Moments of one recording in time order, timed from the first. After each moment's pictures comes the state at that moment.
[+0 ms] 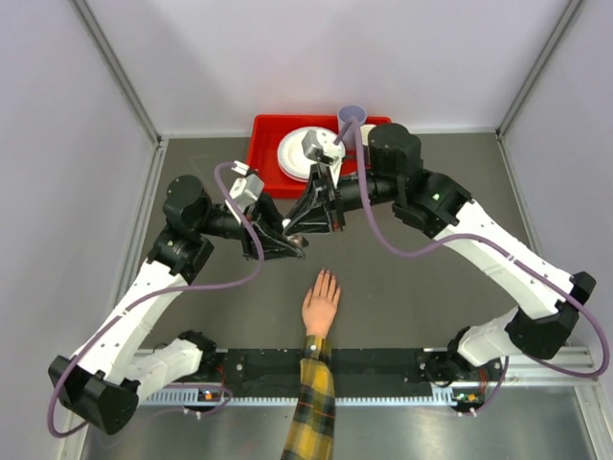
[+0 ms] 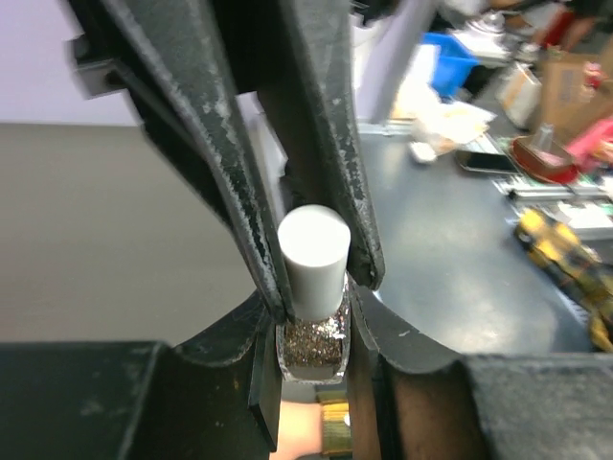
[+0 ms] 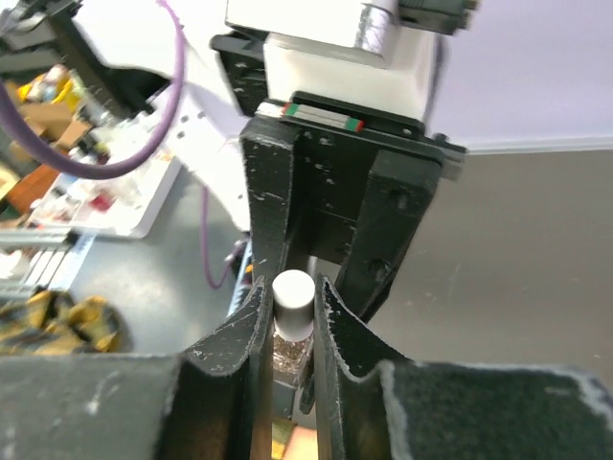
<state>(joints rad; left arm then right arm) -0.44 1.00 0.98 0.19 1.37 -0.34 0.88 1.44 1.68 -0.43 -0.89 0.04</state>
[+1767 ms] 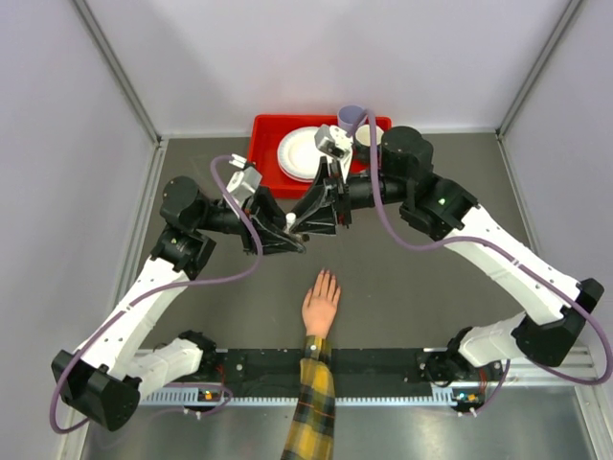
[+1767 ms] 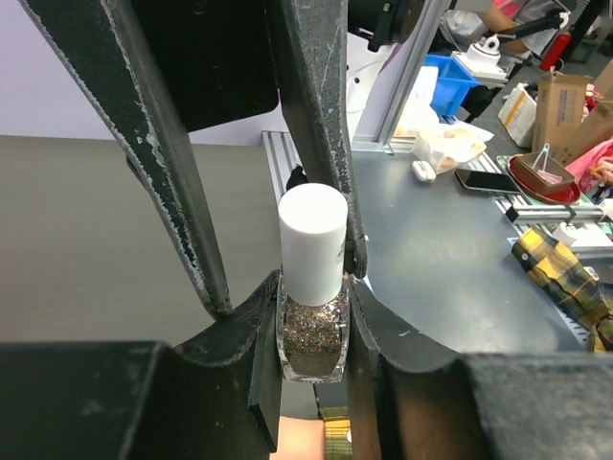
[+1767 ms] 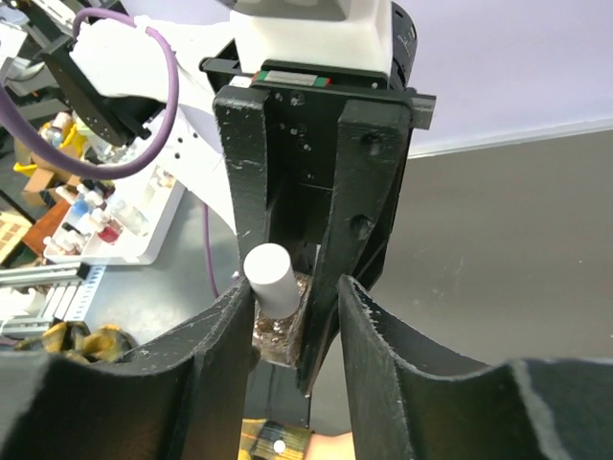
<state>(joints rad) -0.44 1.02 0.99 0.32 1.33 -0.46 0.83 1.37 1.57 -0.31 -0.86 0.17</state>
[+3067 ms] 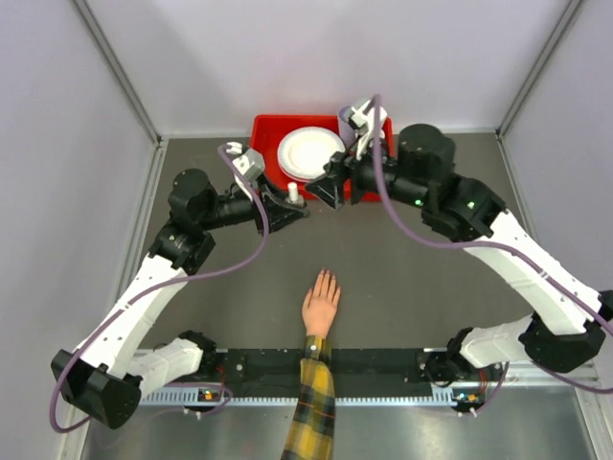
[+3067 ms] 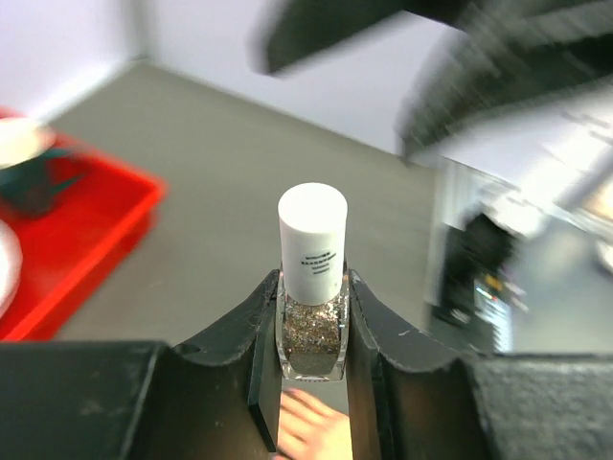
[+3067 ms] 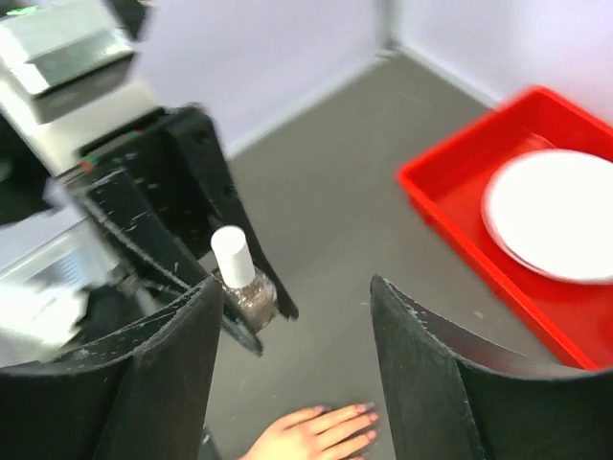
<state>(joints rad) -0.43 1.03 1.03 0.02 0.79 -0.23 0.92 1.33 1.68 -0.51 -0.02 0.15</state>
